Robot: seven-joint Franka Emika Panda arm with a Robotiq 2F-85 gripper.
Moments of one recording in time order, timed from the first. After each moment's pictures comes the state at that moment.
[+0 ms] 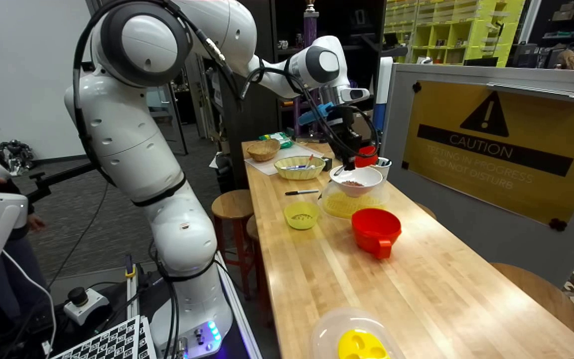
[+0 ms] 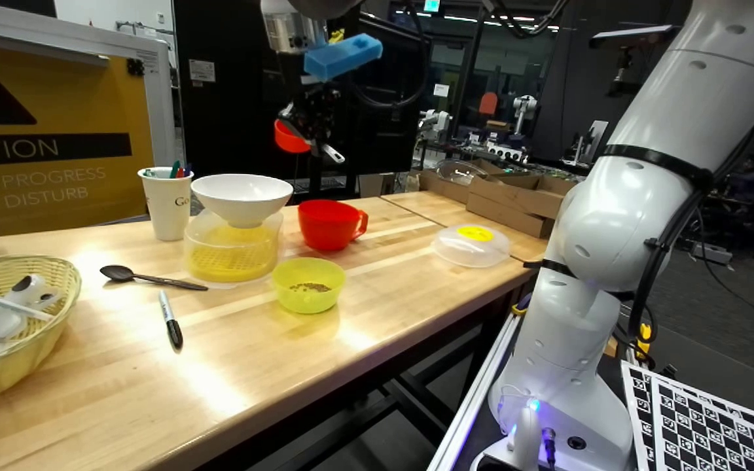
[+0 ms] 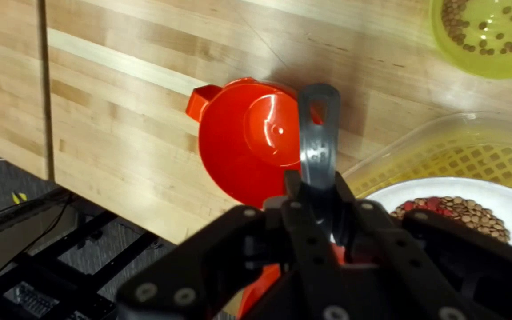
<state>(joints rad) 0.05 -0.24 0.15 -2.16 -0.37 1.85 0.36</state>
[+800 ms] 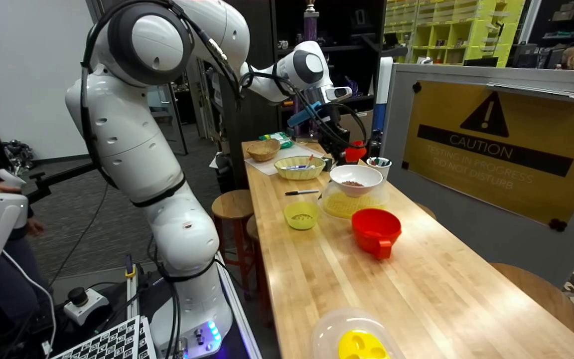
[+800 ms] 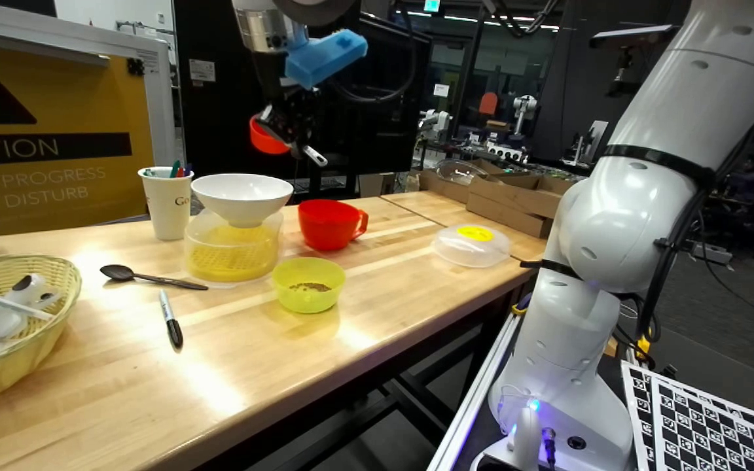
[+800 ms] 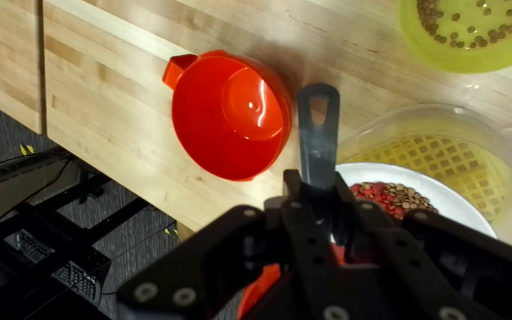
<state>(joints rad) 0.10 -0.24 0.21 -2.17 -0.43 1.88 0.42</state>
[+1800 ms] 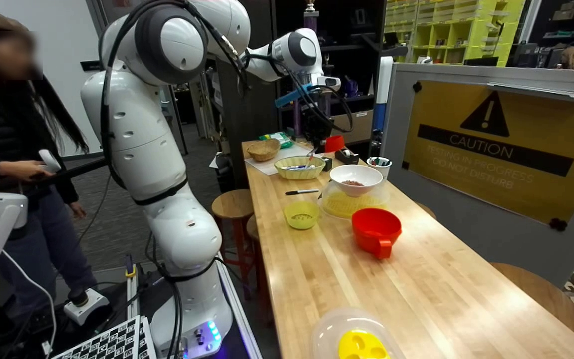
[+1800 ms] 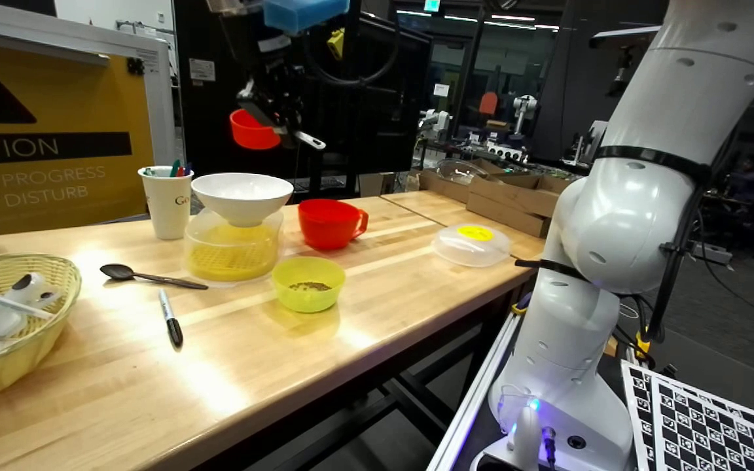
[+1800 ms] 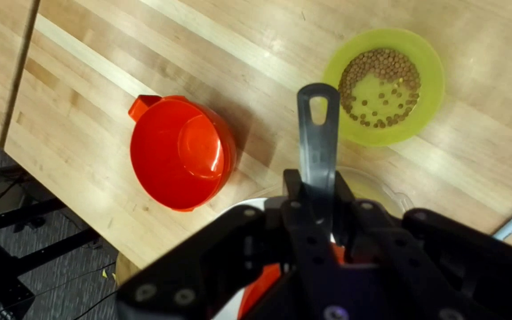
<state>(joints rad) 0.16 -0.15 0.26 -1.97 -0.30 1.58 0.28</state>
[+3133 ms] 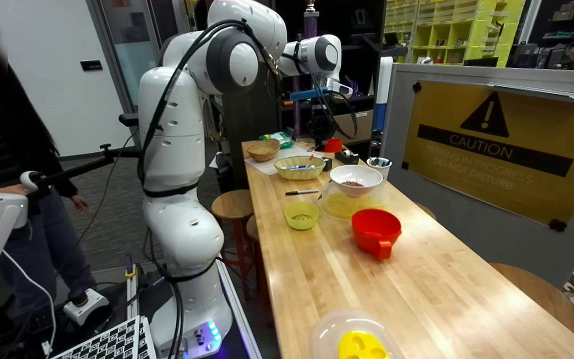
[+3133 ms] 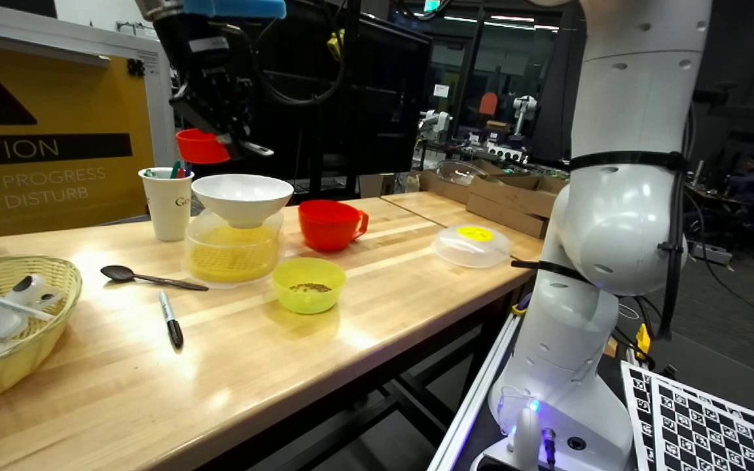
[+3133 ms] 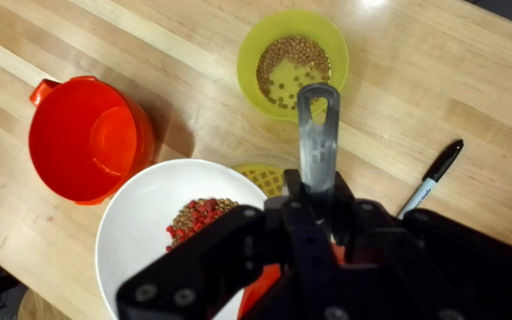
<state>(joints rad) 0.21 0.15 0.22 -1.63 -0.15 1.44 0.27</state>
